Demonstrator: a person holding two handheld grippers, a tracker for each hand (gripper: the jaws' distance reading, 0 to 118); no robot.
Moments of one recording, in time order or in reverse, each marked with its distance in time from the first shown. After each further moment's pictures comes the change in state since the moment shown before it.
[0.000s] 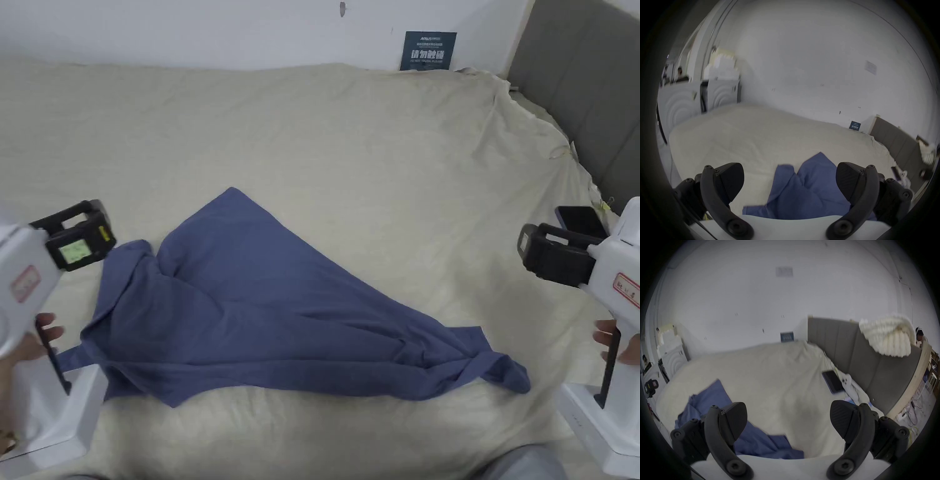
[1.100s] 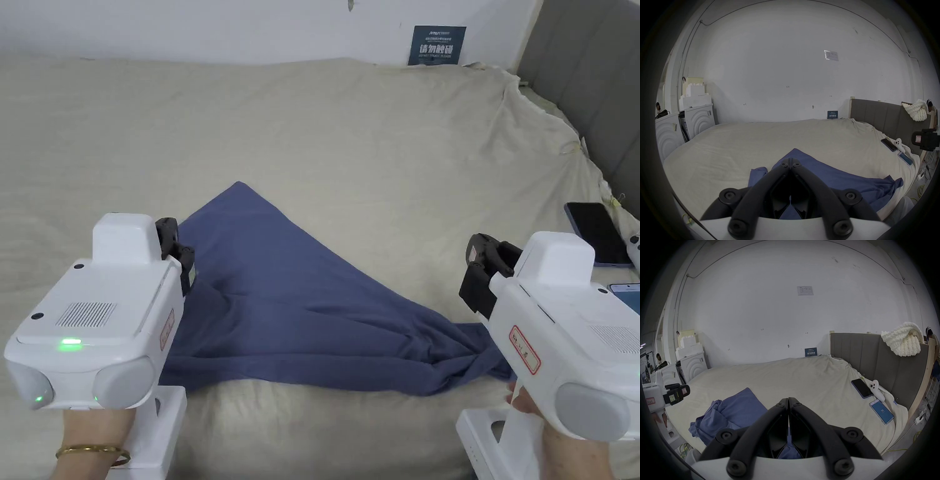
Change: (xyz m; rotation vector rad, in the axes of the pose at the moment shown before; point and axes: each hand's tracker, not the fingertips) left arm 0.063 -0.055 0.013 0.016 -0.197 -0.175; right arm -0.071 -0.059 0.012 0.090 0.145 0.013
